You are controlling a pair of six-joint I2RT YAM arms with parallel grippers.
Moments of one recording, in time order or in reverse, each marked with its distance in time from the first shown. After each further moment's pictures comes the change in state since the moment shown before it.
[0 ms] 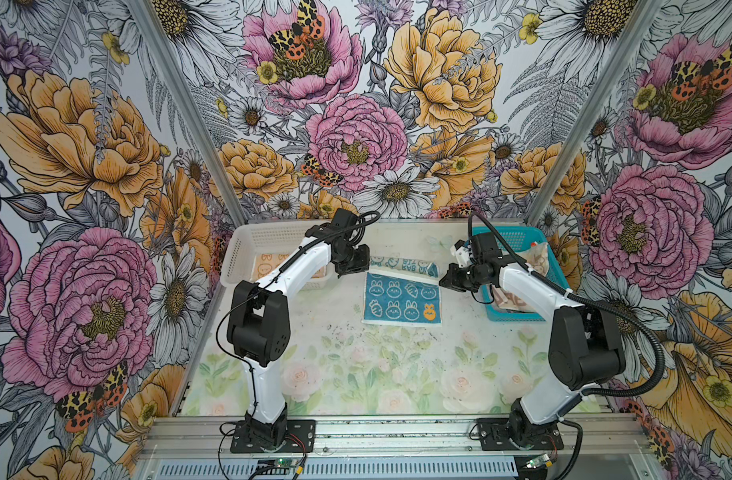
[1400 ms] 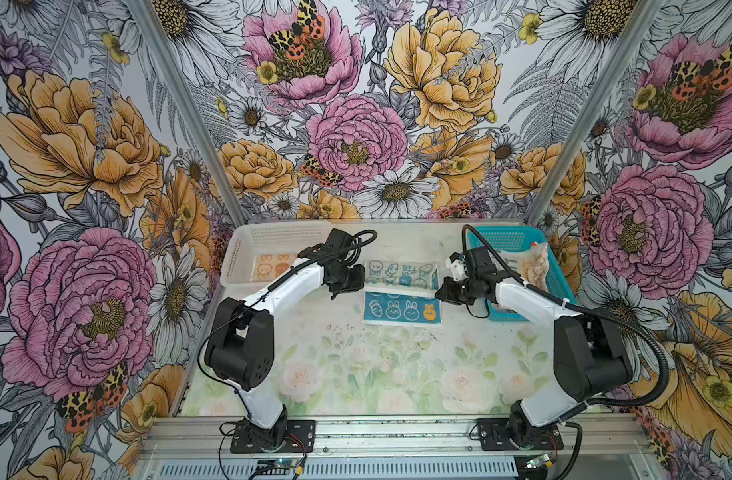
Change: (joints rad) left arm -0.040 -0.201 -0.426 0.154 -0.024 0.007; right arm 0.071 -0.071 -0.253 0.131 0.033 0.042
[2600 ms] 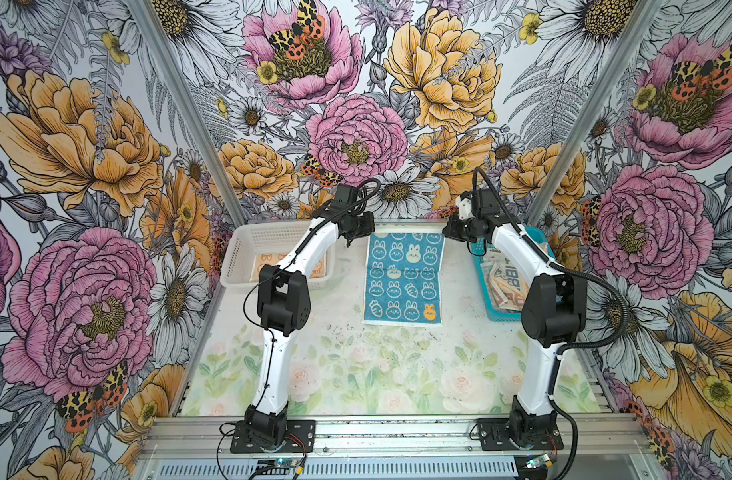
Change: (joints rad) left arm 0.097 0.581 0.927 -0.031 0.037 0.013; right arm -0.128 0.434 0.858 -0.165 0.097 -0.075
